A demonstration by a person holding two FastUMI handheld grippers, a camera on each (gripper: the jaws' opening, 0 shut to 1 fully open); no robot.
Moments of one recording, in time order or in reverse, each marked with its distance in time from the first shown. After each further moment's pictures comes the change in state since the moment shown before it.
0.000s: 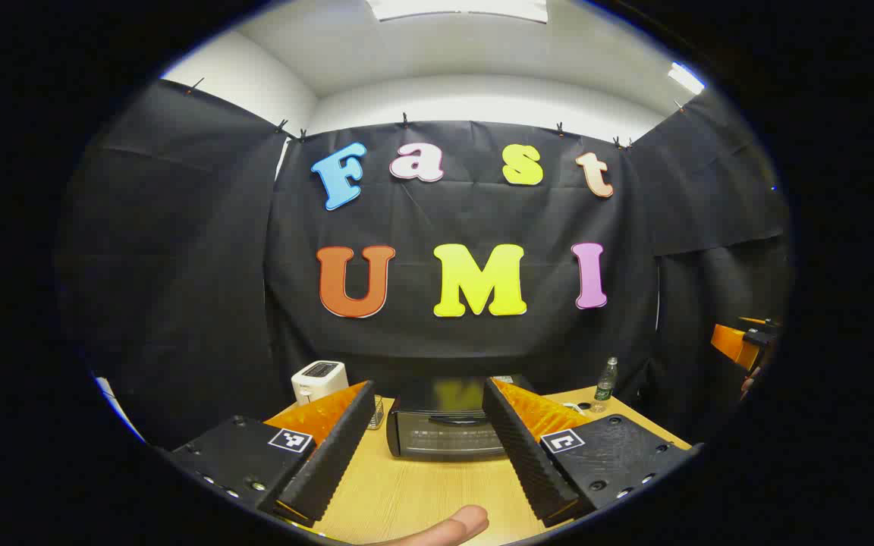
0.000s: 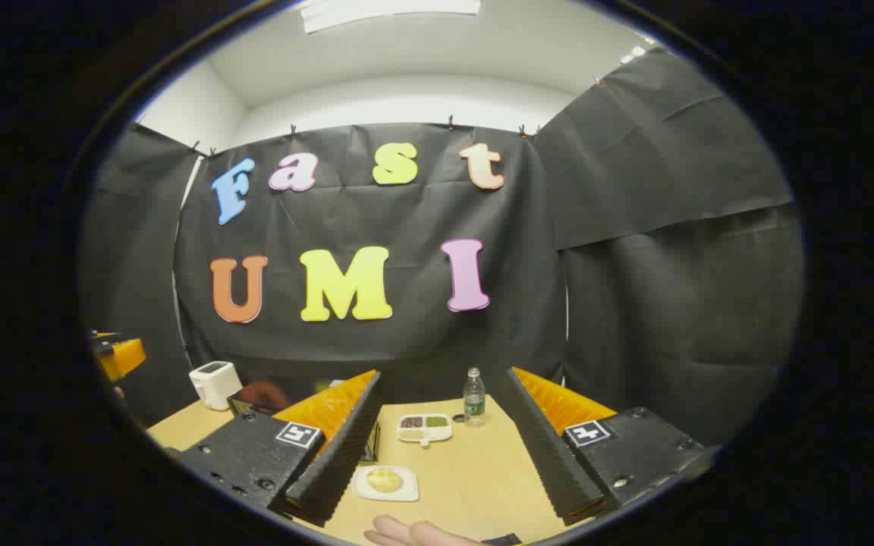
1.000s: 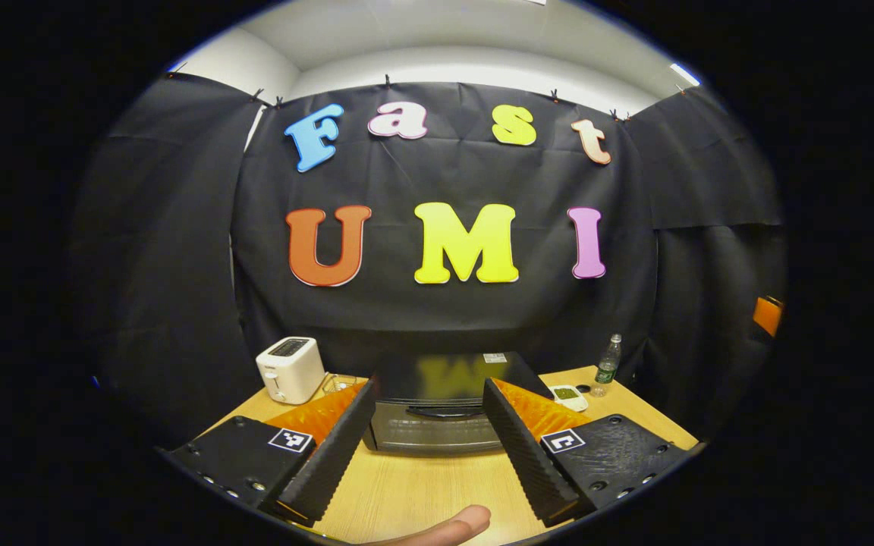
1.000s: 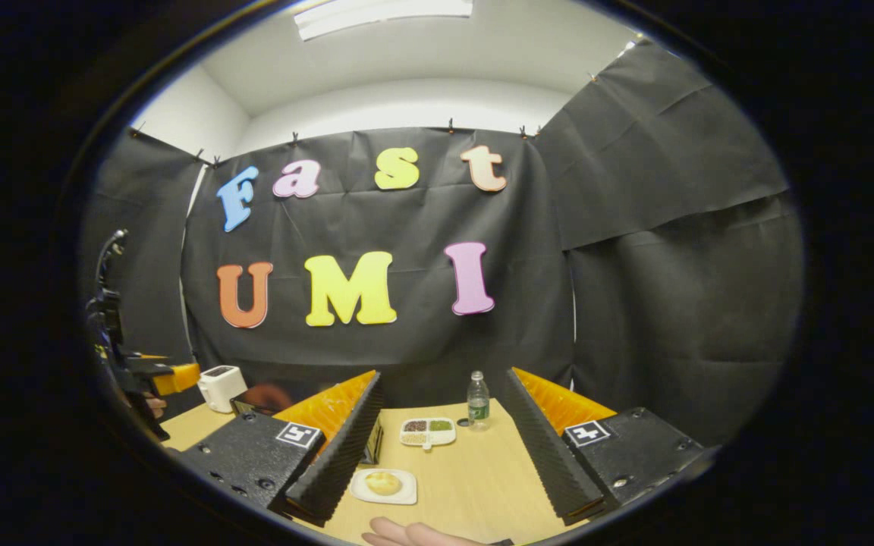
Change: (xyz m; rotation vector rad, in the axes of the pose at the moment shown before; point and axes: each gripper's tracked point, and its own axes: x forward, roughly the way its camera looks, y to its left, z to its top) left arm 0.109 -0.021 -0.069 -0.001 0.157 -0.064; right arm 0.014 -0.020 -0.011 0.022 -0.017 0.038
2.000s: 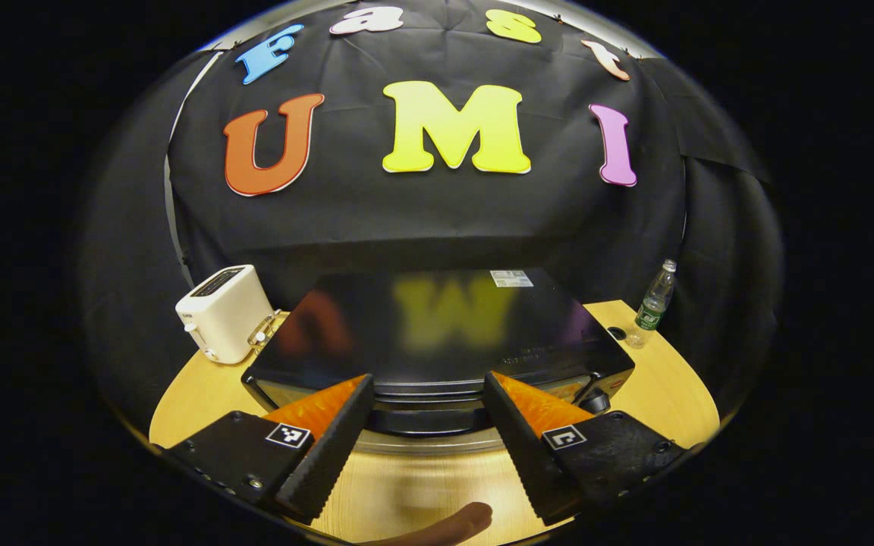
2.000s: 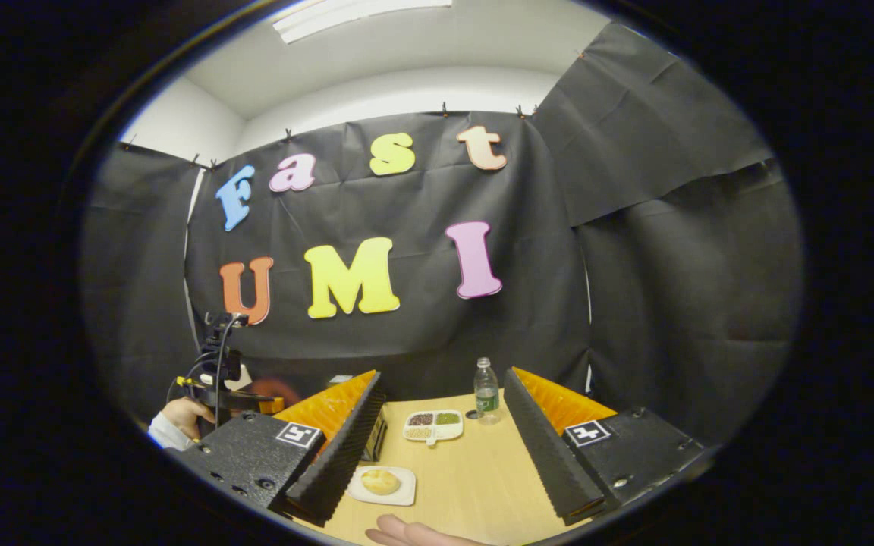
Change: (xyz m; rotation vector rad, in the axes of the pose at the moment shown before) left arm 0.158 -0.029 -0.112 0.011 0.315 -0.043; right arm 0.039 -0.027 -0.036 0.053 0.038 0.045
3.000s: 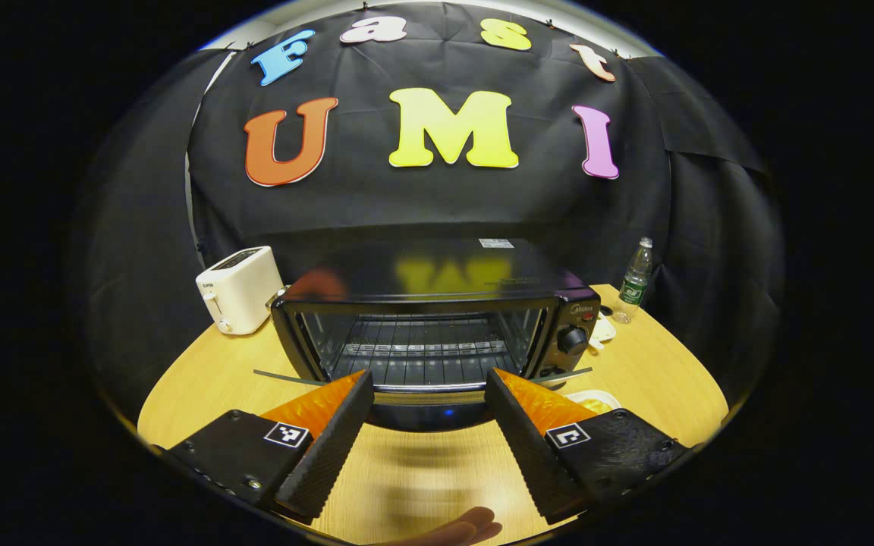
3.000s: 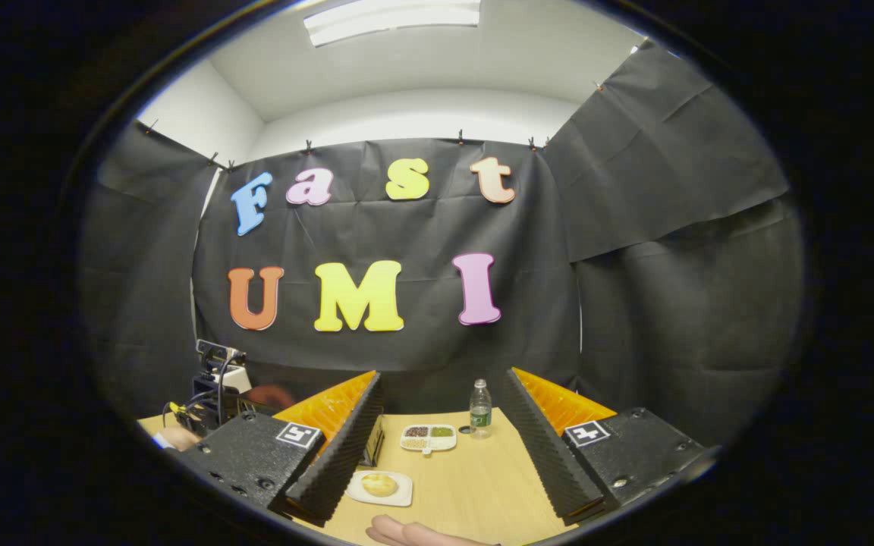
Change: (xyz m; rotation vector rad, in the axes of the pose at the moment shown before) left arm -0.068 -0.007 -0.072 -0.003 -0.023 0.020; right arm -0.057 0.033 0.030 -0.077 -0.088 0.004
